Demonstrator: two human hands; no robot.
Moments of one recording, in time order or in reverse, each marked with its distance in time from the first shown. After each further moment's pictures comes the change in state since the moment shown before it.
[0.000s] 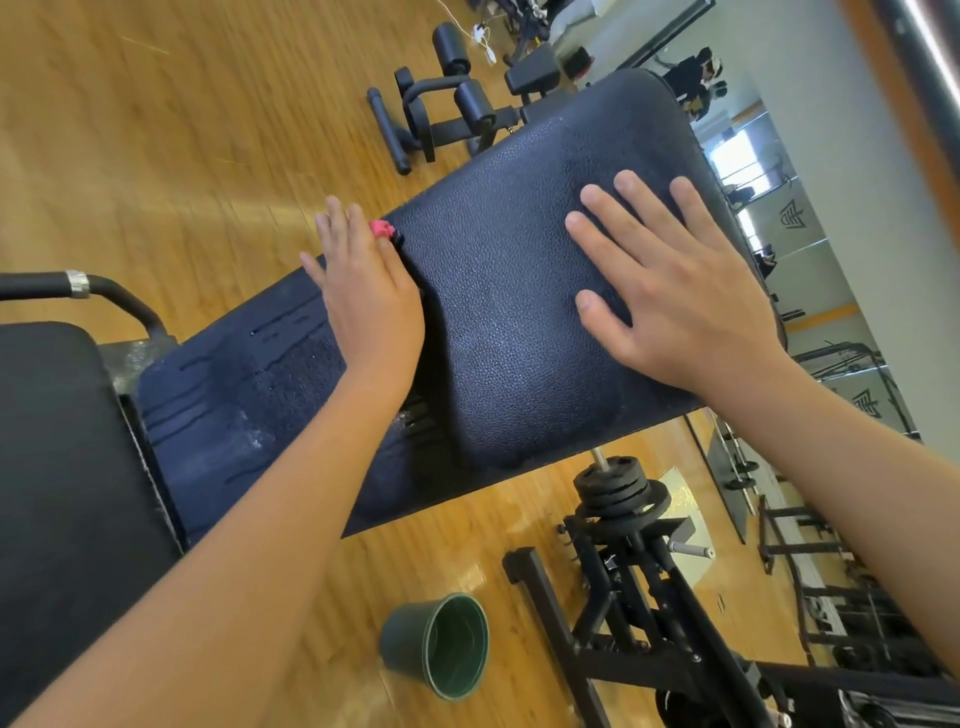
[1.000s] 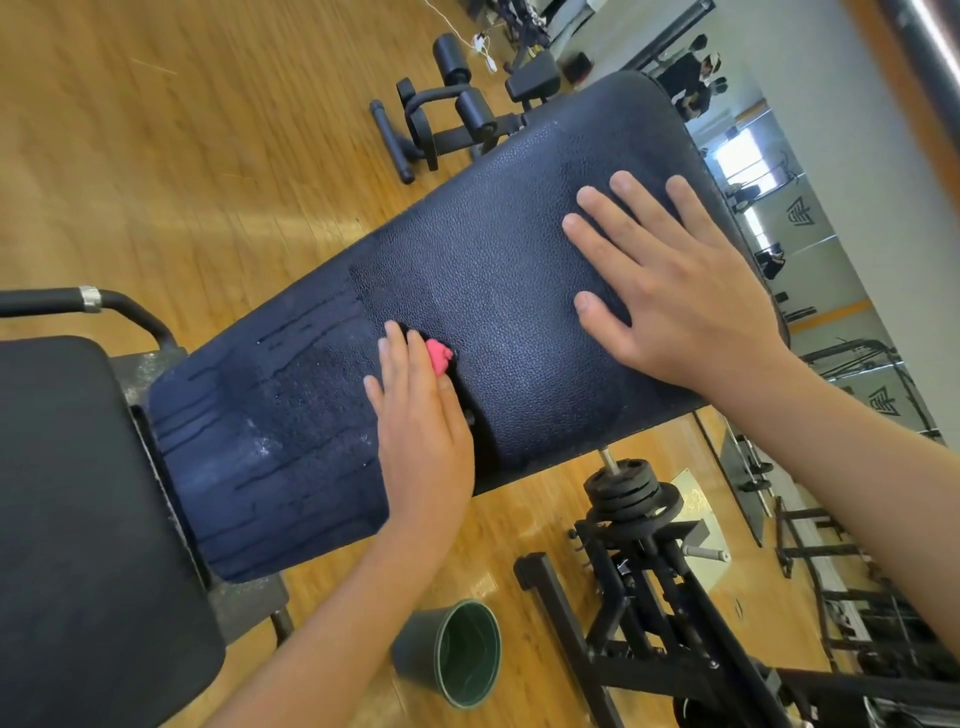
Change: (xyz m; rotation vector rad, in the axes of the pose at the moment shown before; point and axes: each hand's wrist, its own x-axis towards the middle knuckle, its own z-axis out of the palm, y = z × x) left_hand -0.120 -0.012 -0.005 -0.024 -0.142 0.039; right_hand -0.001 0.000 -0.002 0.015 0.001 0.009
